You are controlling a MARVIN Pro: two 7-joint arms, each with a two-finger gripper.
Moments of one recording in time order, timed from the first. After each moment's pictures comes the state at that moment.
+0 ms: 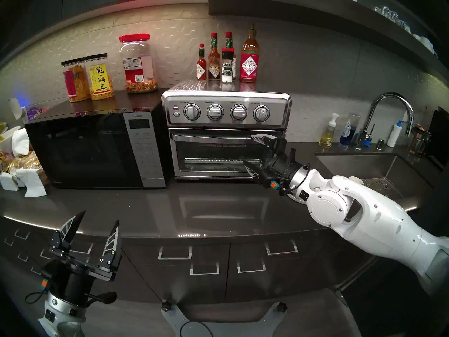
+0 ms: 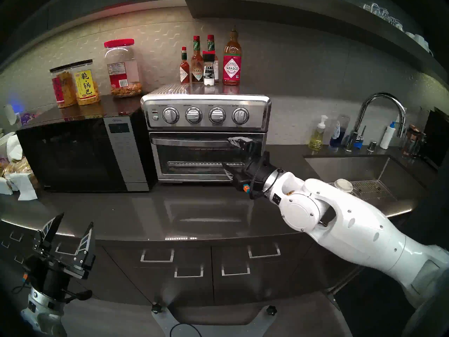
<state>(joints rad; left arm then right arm) 2.68 -1.56 -2.01 -2.38 -0.40 -0.54 -0.41 -0.99 -0.62 0.72 -1.95 -0.47 0.09 0.00</state>
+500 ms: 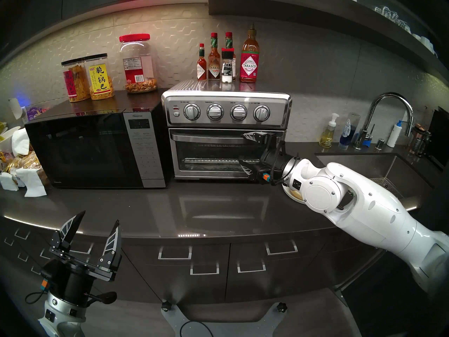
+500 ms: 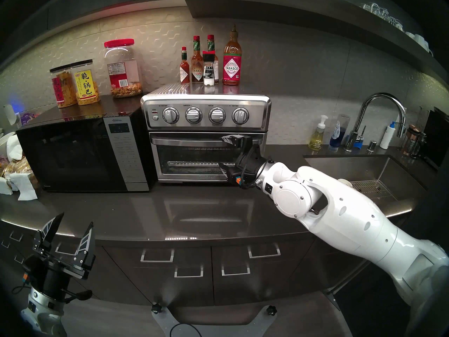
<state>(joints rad) 2.68 -1.56 -2.01 -2.38 -0.40 -0.54 -0.41 -0.90 -0.65 0.72 -1.95 -0.45 0.10 0.23</state>
